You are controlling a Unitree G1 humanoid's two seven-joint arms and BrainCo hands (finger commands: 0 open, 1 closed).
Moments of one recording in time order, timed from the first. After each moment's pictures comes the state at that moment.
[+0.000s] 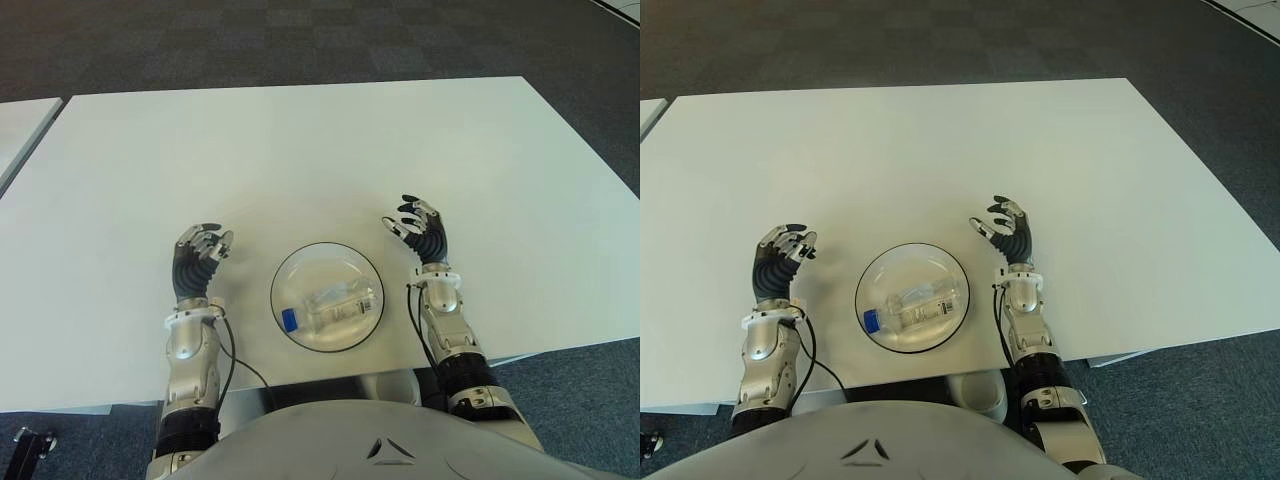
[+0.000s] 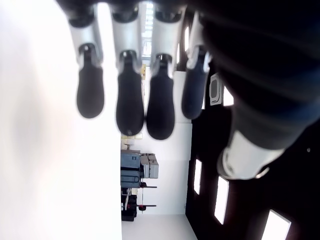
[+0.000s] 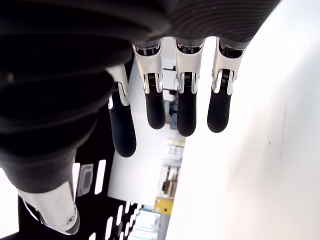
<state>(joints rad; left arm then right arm) 0.23 -0.01 0.18 0.16 -0.10 -0.38 0.03 -0.09 -0.07 0.01 0.45 -0.15 -0.37 -0.21</state>
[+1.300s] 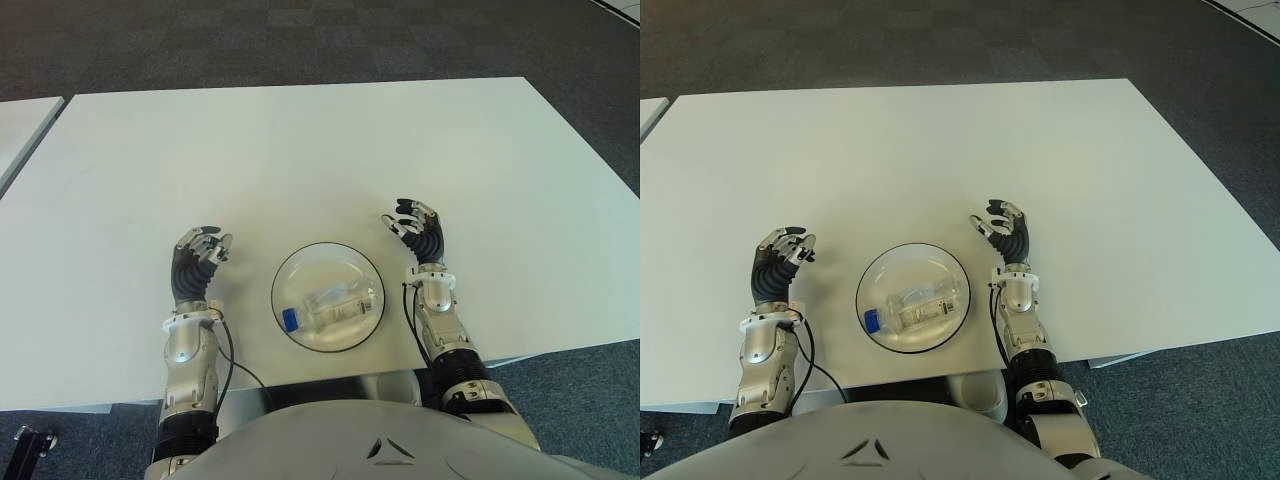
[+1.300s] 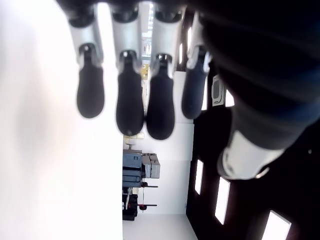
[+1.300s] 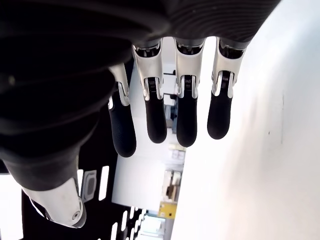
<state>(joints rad) 0.25 0.00 0.18 0.16 -0.12 -0.38 0.02 -0.12 -0.05 0.00 0.54 -0.17 -0.45 -0.25</state>
